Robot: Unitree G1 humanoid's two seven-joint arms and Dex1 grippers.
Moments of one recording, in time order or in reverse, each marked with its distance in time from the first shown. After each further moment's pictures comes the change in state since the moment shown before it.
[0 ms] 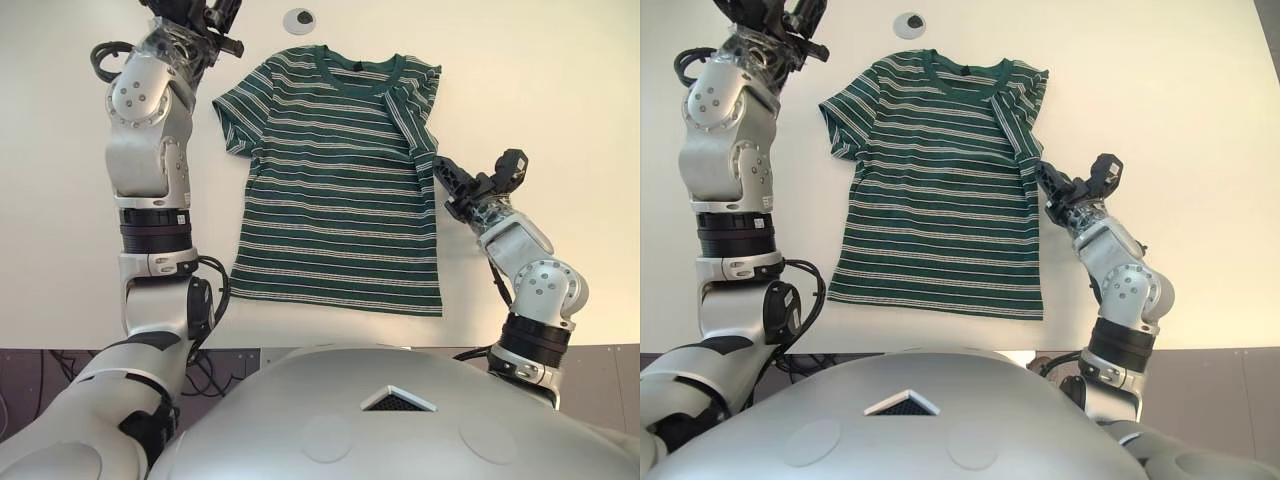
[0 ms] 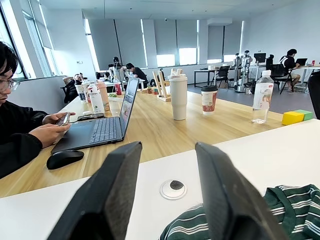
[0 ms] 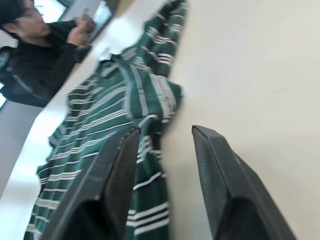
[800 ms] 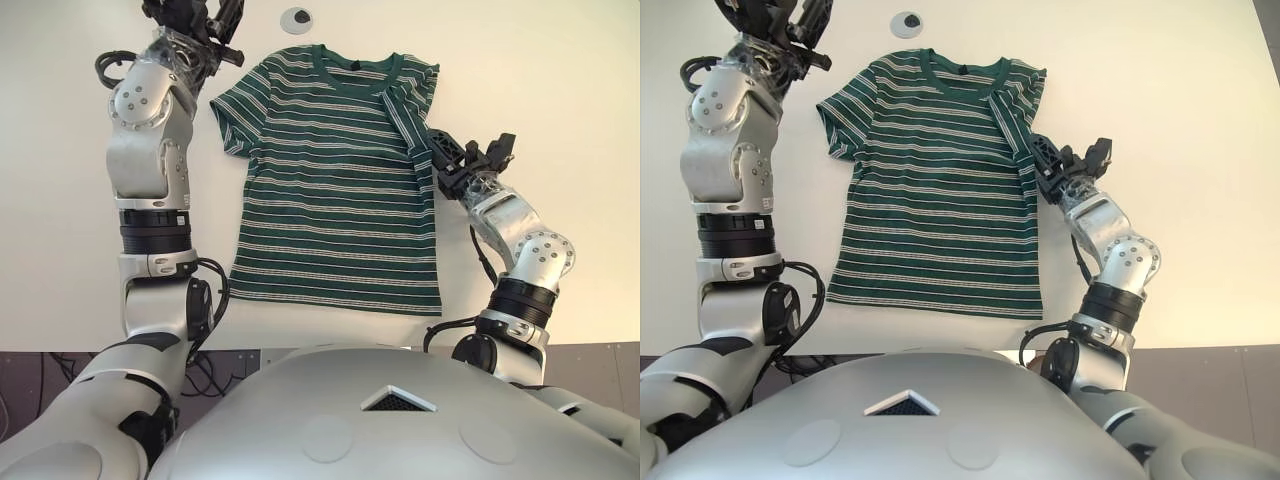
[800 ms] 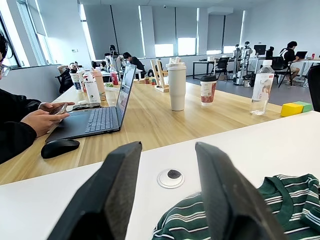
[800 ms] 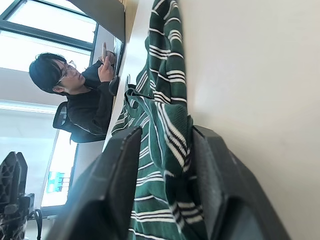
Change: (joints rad) left arm 0.005 0.008 -0.002 0.037 0.000 0.007 -0.013; right arm -0.183 0.074 -0.137 0.284 0.303 -0.002 -0.077
